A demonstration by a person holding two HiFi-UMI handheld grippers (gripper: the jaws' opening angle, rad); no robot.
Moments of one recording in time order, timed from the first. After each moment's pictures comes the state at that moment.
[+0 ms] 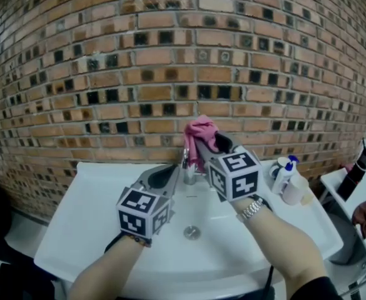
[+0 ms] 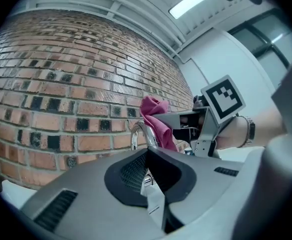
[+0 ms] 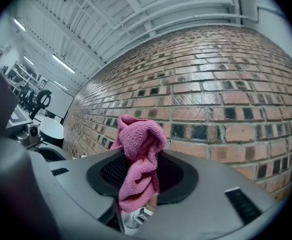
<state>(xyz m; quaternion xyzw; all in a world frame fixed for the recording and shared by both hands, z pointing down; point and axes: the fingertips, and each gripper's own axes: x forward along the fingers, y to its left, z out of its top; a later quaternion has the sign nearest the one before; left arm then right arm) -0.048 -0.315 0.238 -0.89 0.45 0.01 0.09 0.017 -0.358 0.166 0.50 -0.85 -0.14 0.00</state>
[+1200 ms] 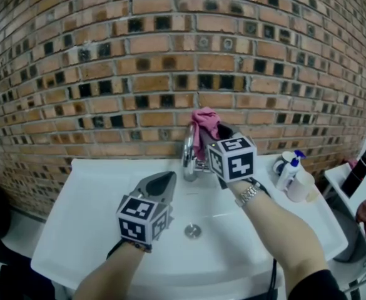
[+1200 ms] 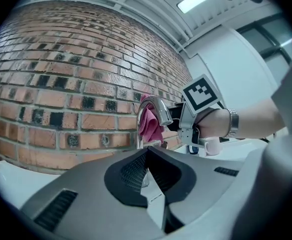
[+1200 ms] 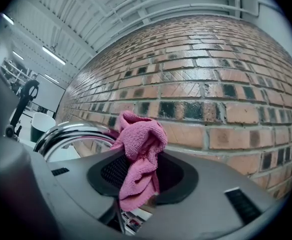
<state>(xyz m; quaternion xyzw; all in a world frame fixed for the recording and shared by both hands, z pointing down) -0.054 -0.337 0.287 -0.89 0.46 -0.01 0.04 0.036 -0.431 0.194 0.54 -0.83 -0.10 0.04</state>
